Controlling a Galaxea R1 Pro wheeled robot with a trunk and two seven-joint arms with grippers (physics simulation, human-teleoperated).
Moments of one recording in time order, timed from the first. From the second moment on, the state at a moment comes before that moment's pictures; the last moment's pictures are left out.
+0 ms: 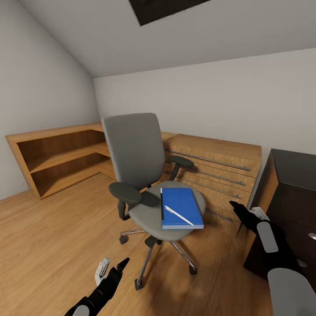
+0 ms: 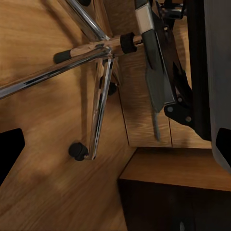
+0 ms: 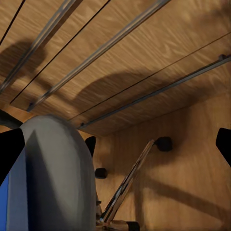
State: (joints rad) left arm -0.15 -0.01 -0.01 -0.94 1.06 0.29 -0.27; right arm -0.65 -0.11 -0.44 -0.93 -0.67 0.48 -0.06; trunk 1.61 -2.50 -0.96
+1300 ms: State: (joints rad) left arm -0.15 -0.02 0.00 -0.93 1.06 0.31 -0.32; right arm -0.53 -0.05 -0.44 -1.44 -0.68 1.04 -0.12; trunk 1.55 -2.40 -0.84
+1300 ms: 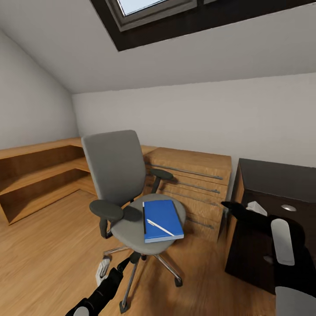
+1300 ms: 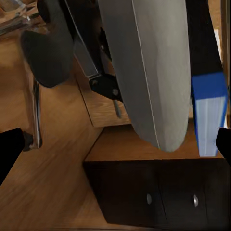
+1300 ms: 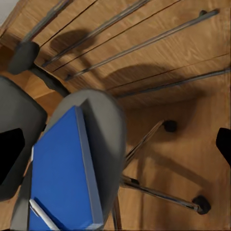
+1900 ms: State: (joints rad) left arm -0.17 -0.03 -0.07 -0.93 1.06 0.32 -0.29; right arm -0.39 -0.28 -0.13 -1.62 -0.68 1.04 -0.01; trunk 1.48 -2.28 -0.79
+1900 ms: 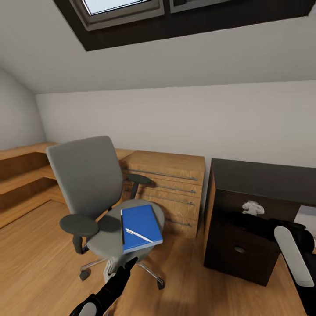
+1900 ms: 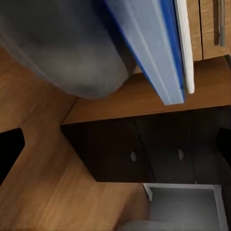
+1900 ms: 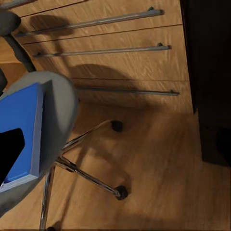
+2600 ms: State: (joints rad) left arm -0.17 -0.04 -0.09 -0.93 1.06 0.36 -0.25; right arm -0.17 -0.48 0.00 -1.62 -0.69 1.04 0.18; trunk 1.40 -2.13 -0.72
